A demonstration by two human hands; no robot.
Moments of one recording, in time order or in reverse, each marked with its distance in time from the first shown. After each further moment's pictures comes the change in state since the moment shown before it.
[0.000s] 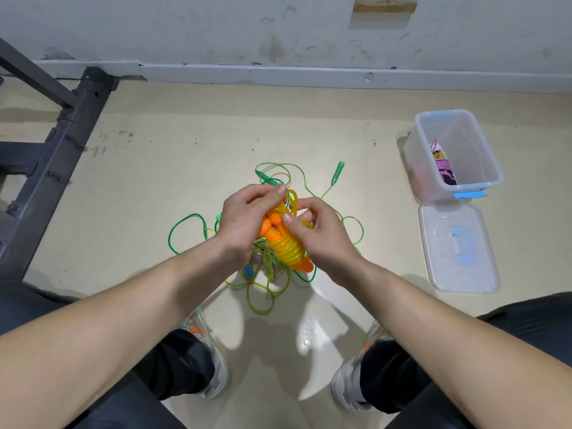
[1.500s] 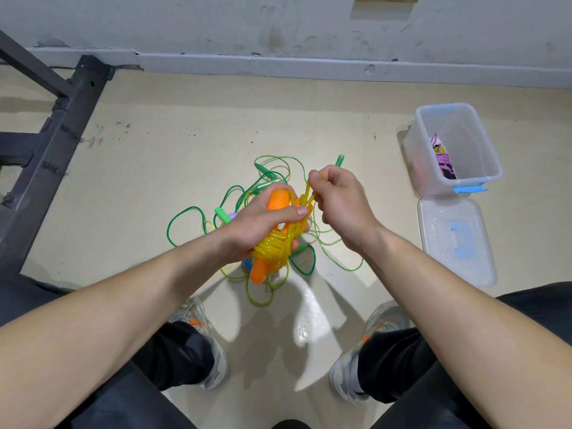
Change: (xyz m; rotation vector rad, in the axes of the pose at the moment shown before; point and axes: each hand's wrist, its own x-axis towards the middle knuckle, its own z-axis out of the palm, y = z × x) left_hand -0.010 0.003 -0.001 -0.006 -0.432 -0.181; right_hand 0.026 -0.029 -0.023 -0.112 0.142 -0.025
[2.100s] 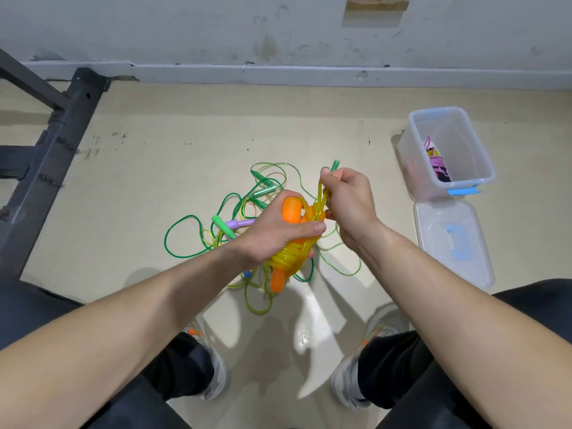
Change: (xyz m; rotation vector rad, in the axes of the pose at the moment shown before) left_hand 0.021 -0.014 0.015 0.086 -0.022 0.062; right_hand 0.017 0.007 -0.008 0.221 0.173 0.113
